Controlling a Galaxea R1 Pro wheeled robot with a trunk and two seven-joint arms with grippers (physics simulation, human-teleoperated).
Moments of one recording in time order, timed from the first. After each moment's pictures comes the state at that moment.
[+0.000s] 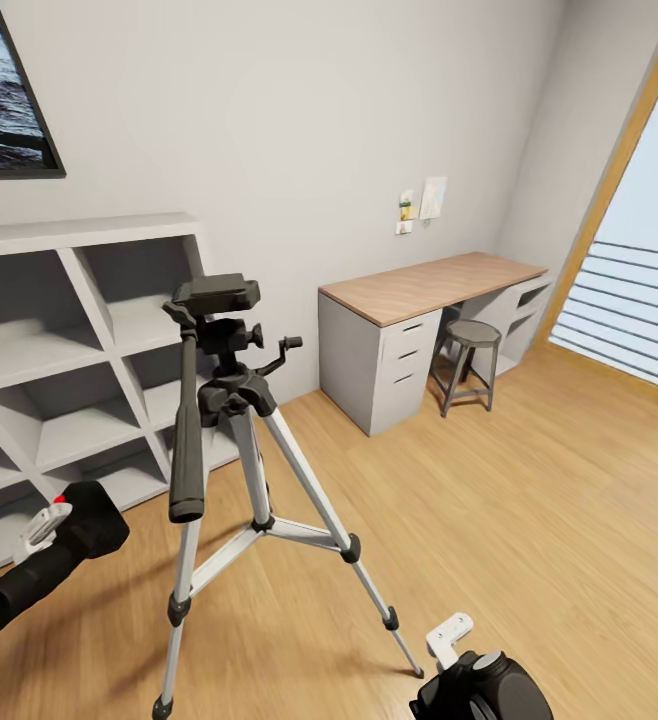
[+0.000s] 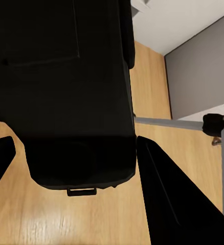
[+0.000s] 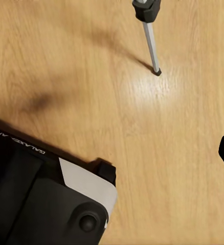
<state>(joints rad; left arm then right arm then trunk) -0.19 0.30 0.36 -1.46 1.01 0.65 0.15 -0.10 -0.17 0.40 -1.48 0.00 1.03 0.11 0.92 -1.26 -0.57</state>
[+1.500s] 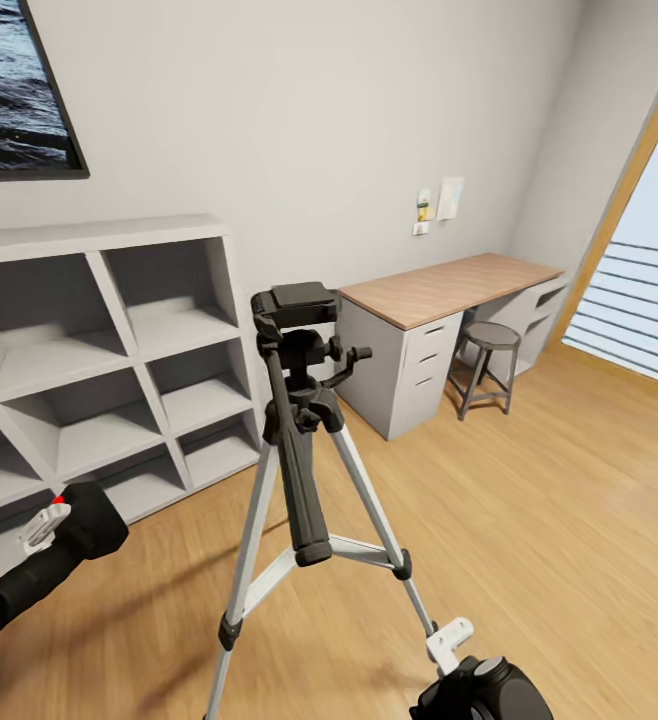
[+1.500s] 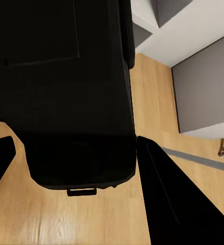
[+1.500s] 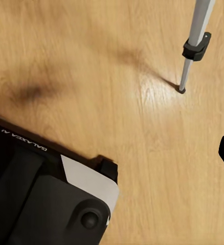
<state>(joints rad) -0.18 0.30 0.36 -1.46 1.01 0.65 0.15 -0.09 -0.17 0.40 -1.49 0.00 1.03 0.10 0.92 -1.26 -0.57</state>
